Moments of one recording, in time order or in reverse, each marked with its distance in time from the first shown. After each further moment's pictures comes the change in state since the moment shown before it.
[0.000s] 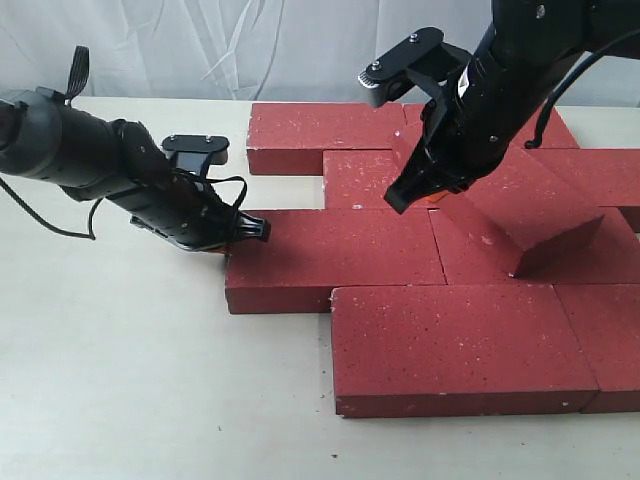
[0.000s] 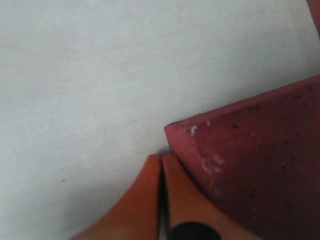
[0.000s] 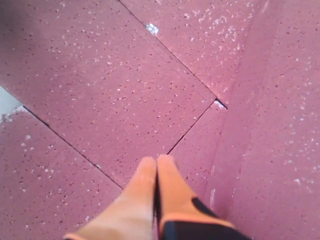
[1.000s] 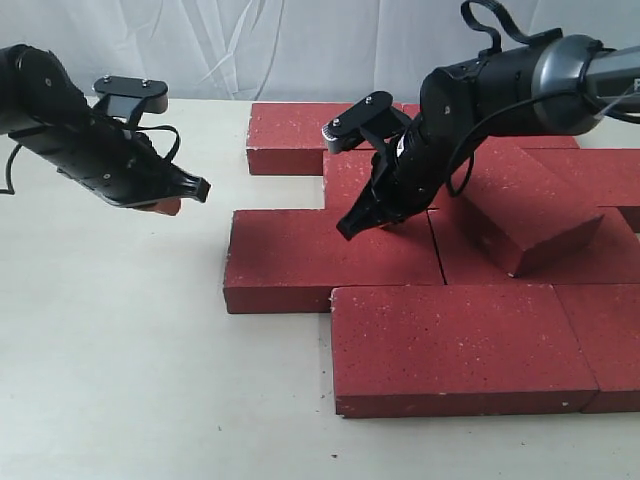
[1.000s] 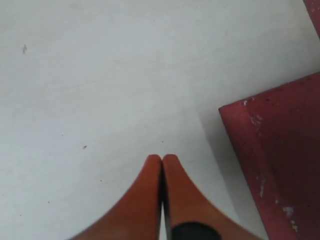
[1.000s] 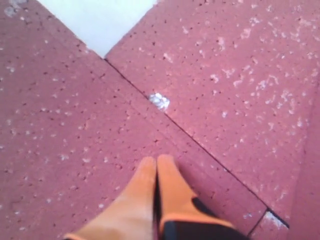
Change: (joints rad) left arm 0.140 -0.204 0.000 0.189 0.195 -0.018; right arm 0.000 0.282 0.000 0.077 -0.348 -0.018
